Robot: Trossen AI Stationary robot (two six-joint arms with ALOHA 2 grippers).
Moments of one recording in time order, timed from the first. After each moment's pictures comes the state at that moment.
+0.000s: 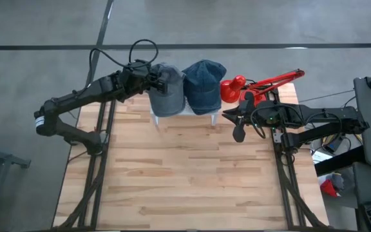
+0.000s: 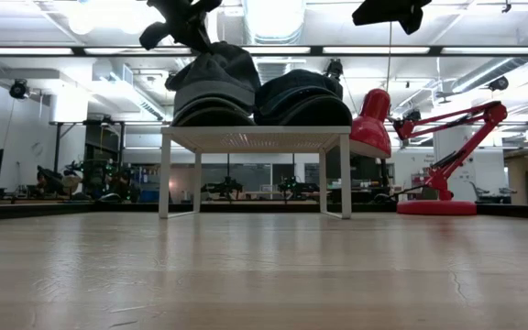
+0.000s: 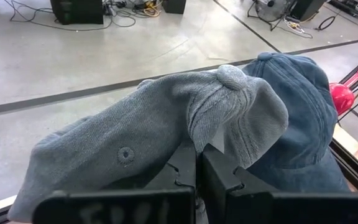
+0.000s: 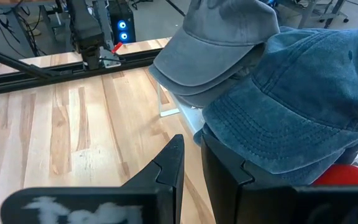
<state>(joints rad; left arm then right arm) 0.38 1.27 1.39 -0.58 -0.49 -0.52 0.03 0.99 0.99 -0.43 0.36 0.18</state>
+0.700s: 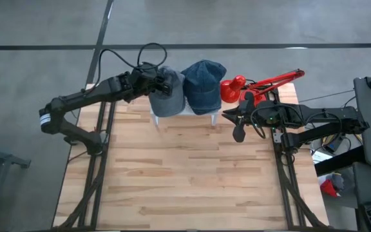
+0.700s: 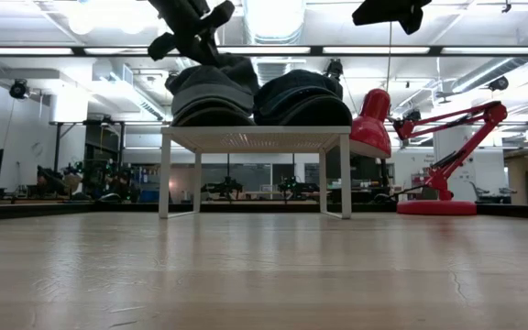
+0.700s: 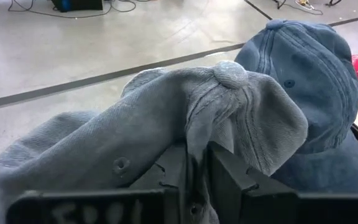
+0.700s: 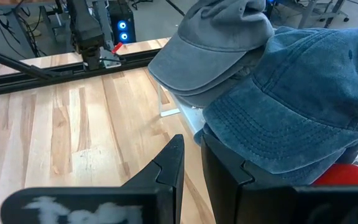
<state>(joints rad) 0.38 1.34 1.38 -0.58 -0.47 -0.51 0.03 0.99 0.99 -0.43 0.36 0.18</state>
